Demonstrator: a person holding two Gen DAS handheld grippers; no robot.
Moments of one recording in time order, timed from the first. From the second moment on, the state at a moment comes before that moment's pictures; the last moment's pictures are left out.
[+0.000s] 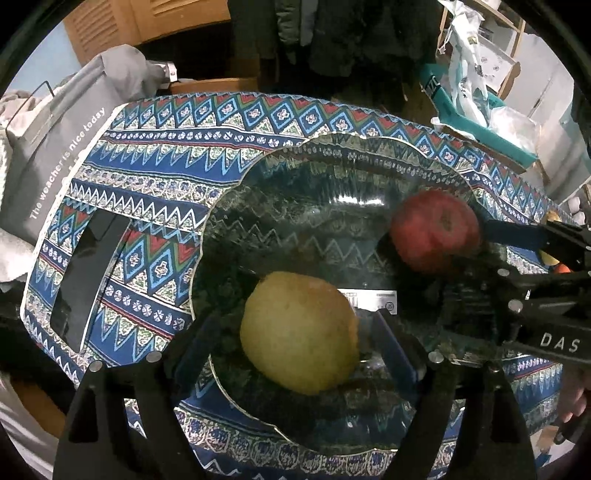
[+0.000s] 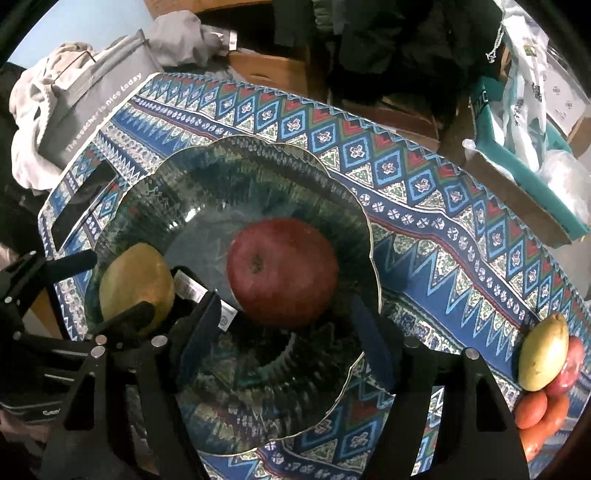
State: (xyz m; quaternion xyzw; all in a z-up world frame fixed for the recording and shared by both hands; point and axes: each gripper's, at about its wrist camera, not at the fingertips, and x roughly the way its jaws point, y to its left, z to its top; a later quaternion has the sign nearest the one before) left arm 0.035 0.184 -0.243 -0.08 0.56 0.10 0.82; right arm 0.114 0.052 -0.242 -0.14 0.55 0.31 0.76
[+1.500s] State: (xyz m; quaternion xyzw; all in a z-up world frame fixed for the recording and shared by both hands) left arm 0.036 0.004 -0.135 0.02 0.49 -0.03 0.87; right arm 0.050 -0.187 -0.112 -0.06 0.46 0.15 0.87
